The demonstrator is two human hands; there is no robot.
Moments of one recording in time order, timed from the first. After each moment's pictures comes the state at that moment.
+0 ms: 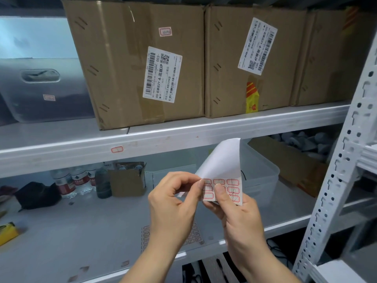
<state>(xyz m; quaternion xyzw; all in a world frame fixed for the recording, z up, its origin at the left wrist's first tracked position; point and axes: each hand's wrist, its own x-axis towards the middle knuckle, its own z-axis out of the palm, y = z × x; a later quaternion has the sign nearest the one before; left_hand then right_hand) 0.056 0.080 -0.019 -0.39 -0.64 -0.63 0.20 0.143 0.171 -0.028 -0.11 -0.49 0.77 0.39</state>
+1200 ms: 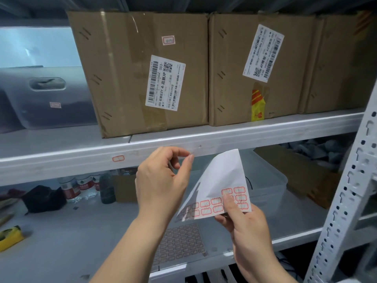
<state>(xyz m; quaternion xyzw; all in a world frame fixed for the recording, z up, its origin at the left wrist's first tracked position) 0.015 0.087 0.033 -0.36 -0.71 -0.51 0.32 0.136 0.194 -0.040 -0.17 -0.49 0.77 0.37</state>
